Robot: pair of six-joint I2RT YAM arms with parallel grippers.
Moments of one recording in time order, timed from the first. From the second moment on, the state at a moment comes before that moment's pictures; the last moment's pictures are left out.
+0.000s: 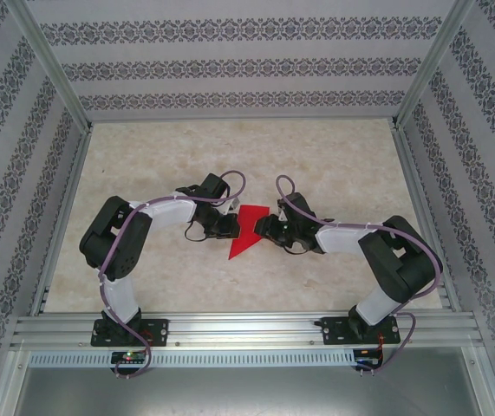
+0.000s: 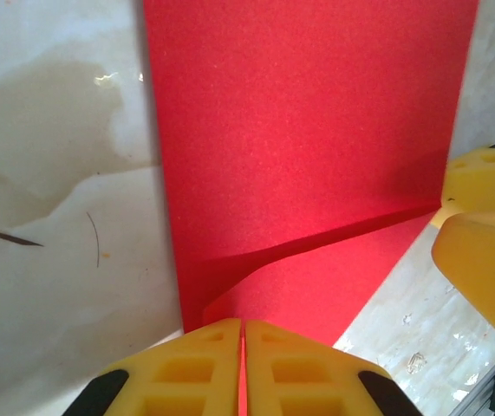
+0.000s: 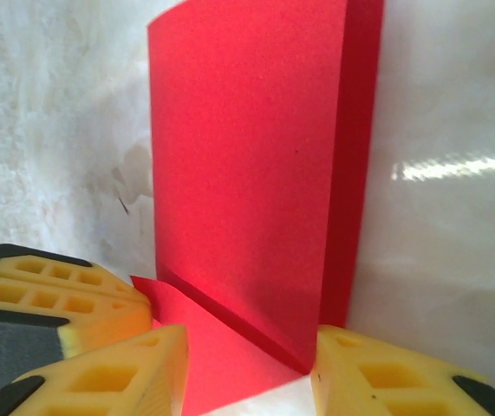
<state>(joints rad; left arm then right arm) -0.56 1.85 1.10 -0.47 0.51 -0.48 0.59 1.62 0.65 0.14 -0.35 0.92</state>
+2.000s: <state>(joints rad) -0.83 1.67 0.99 -0.50 -0.08 -0.27 0.63 1.62 0.73 0.12 -0.37 0.95</state>
